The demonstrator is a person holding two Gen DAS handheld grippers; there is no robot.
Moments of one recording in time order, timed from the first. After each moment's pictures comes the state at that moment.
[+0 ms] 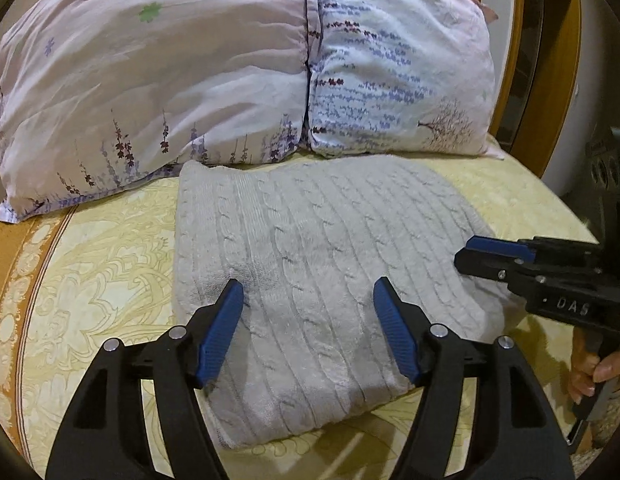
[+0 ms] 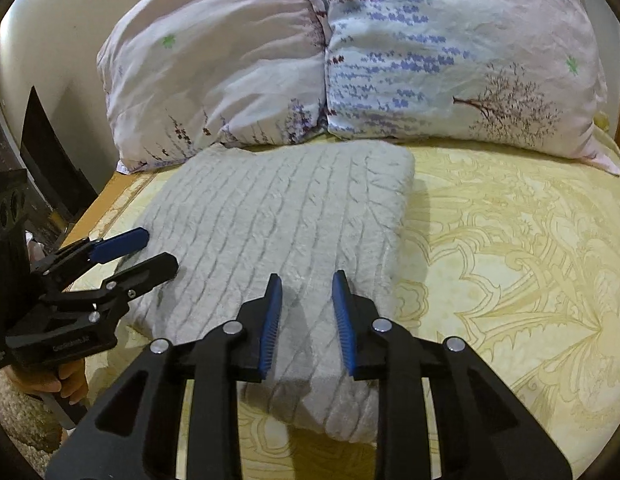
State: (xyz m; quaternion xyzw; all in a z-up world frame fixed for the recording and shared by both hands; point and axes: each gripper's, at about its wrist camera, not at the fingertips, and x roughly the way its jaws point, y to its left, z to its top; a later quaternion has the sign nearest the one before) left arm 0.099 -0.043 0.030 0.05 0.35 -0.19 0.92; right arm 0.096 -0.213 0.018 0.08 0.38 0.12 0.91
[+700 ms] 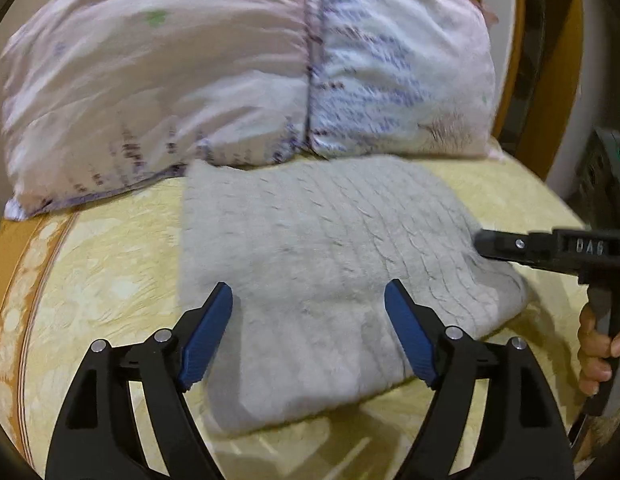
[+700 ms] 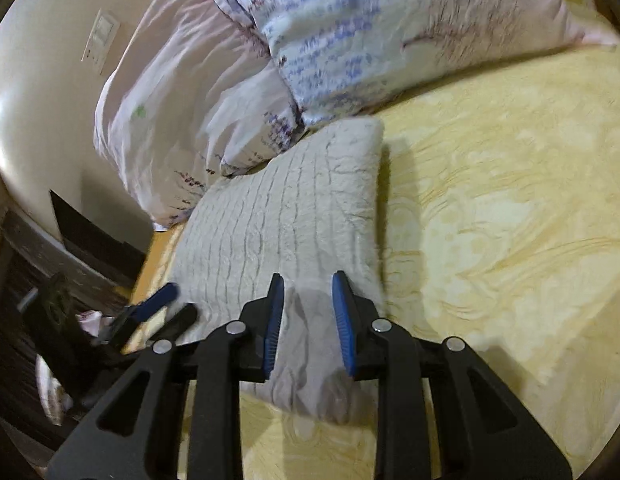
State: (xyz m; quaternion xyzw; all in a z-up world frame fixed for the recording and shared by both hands) left arm 0.085 -0.032 0.039 0.03 0.34 -0.17 0.92; right arm 0.081 -0.261 0.019 0.23 0.37 0.12 0.89
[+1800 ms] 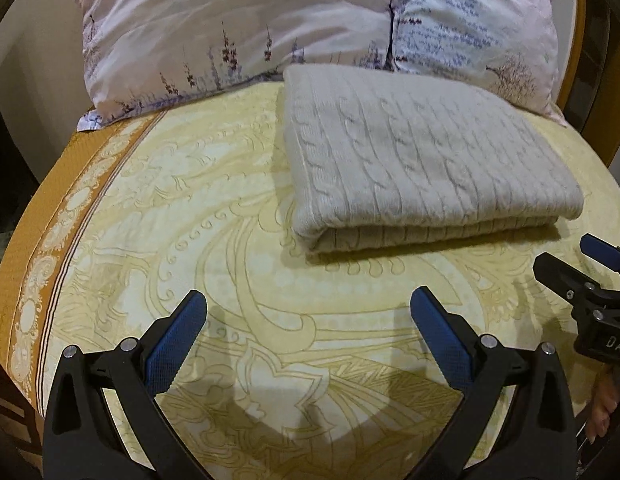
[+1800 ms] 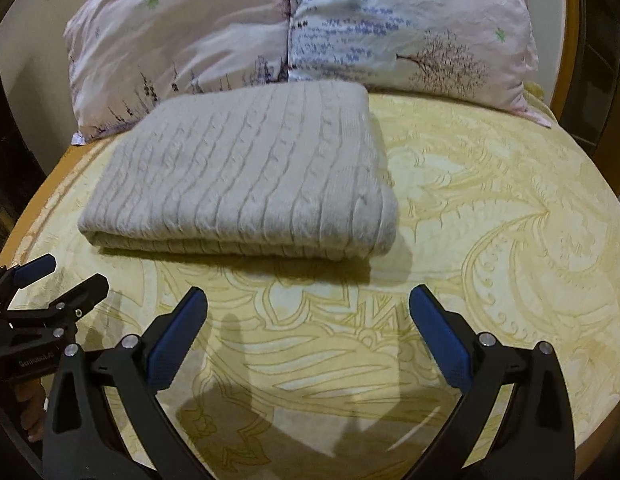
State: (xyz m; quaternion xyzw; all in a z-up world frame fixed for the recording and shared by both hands) left arm 0.029 -0.003 0.003 0.05 0.43 -0.04 0.90; right arm 0.015 -0.172 -0.001 0.05 0.41 0.00 0.91
